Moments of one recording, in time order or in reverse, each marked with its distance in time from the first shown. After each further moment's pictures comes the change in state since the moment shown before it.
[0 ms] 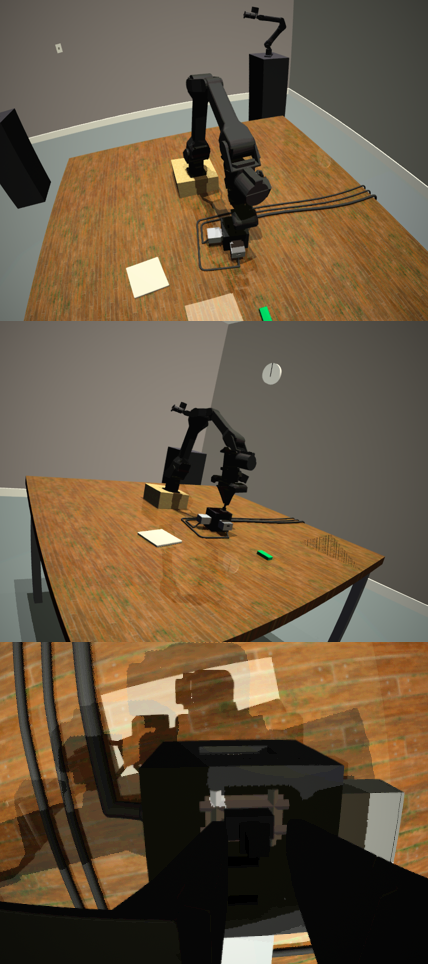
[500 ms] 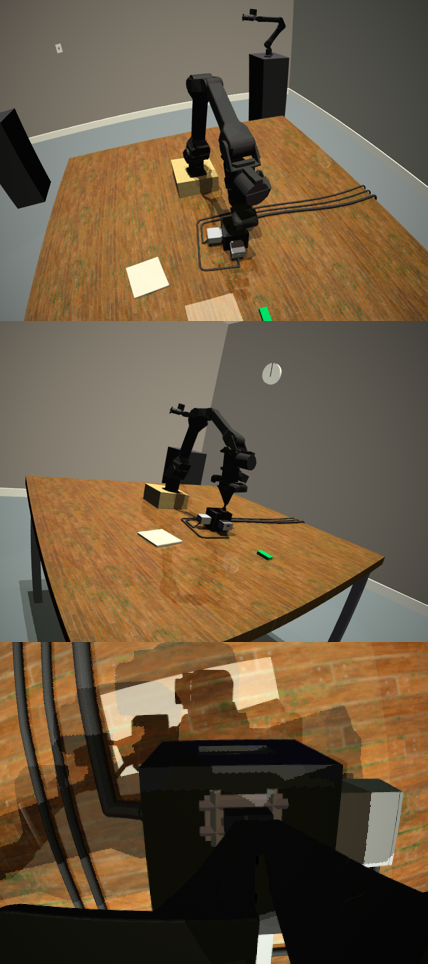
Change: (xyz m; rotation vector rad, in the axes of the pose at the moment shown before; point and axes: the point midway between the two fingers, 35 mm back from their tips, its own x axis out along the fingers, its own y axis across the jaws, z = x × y) arm 0.000 0.000 0.000 0.000 0.001 0.001
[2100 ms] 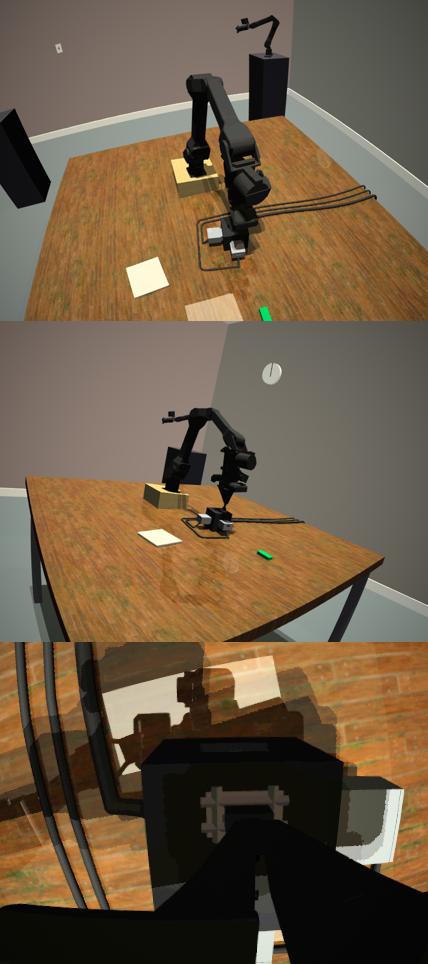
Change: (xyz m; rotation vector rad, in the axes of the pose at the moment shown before) arm -0.002 0.000 0.000 0.001 0.003 0.002
